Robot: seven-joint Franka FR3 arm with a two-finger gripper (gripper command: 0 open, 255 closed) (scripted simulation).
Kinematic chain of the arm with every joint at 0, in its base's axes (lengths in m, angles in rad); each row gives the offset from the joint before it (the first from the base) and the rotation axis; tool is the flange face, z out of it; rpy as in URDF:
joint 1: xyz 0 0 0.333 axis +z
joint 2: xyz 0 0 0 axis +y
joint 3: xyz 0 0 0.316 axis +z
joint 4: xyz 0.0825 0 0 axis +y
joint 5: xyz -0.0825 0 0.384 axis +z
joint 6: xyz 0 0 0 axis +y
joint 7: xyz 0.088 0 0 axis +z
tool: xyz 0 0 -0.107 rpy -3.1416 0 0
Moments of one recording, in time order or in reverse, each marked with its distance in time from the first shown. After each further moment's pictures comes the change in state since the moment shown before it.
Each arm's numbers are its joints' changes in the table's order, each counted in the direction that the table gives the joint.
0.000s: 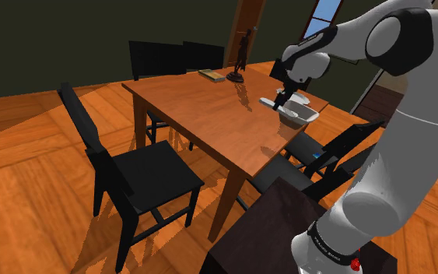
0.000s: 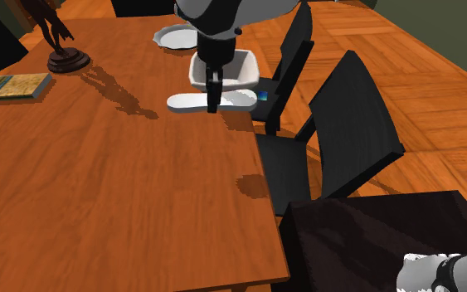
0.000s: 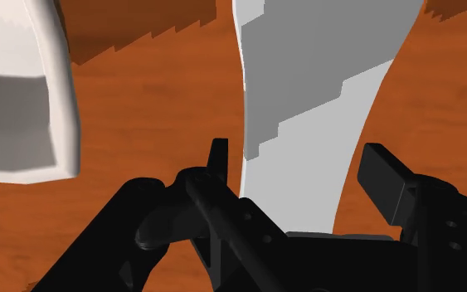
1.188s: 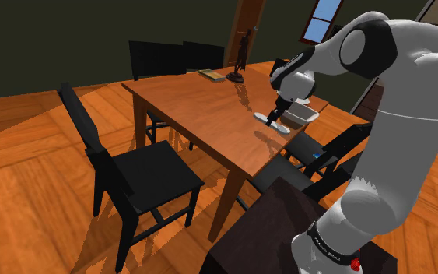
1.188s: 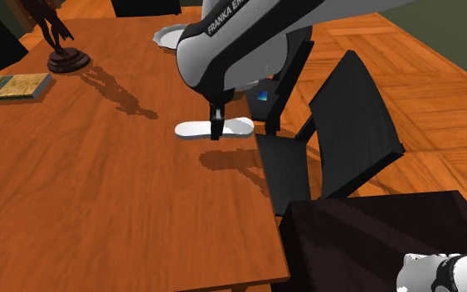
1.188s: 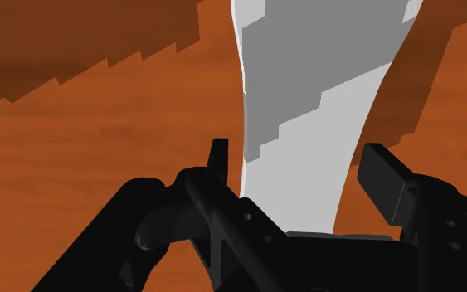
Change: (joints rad) arm -0.049 0.152 0.062 0.074 0.155 -0.192 0.117
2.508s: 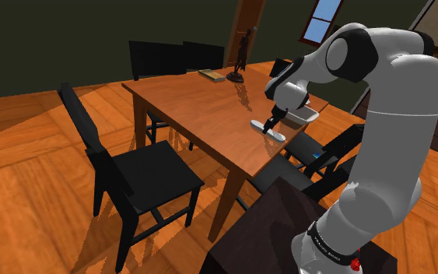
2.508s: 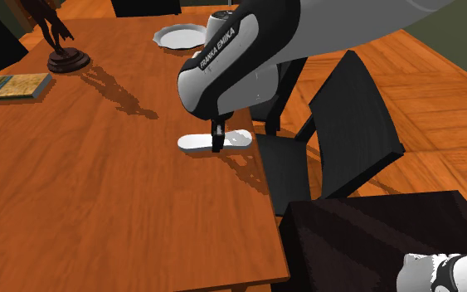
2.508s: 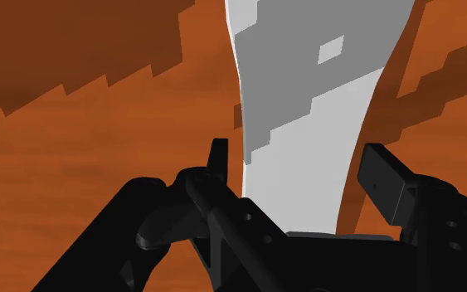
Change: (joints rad) arm -0.044 0.100 0.060 0.005 0.097 -0.091 0.072
